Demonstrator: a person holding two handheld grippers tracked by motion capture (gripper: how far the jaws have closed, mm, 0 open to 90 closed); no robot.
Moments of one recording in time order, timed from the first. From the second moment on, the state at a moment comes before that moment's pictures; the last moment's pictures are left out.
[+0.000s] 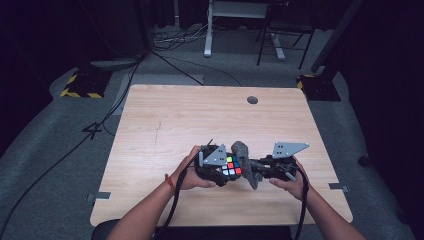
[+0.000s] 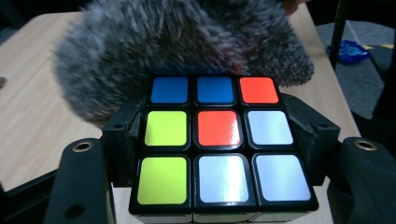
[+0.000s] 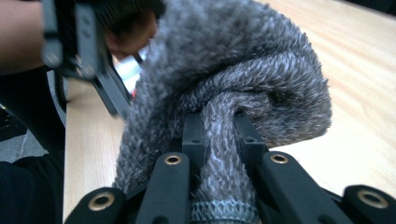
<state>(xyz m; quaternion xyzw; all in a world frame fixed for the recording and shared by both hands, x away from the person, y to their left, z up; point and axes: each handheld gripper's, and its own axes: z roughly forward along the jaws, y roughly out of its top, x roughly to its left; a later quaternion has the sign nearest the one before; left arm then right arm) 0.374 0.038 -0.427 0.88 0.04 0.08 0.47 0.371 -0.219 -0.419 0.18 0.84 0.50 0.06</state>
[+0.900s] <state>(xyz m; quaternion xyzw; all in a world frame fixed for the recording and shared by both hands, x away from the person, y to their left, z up) 0.380 0.054 -0.413 0.86 0.06 0.10 0.50 0.365 -0.207 -0.430 0.18 0.86 0.47 0.07</state>
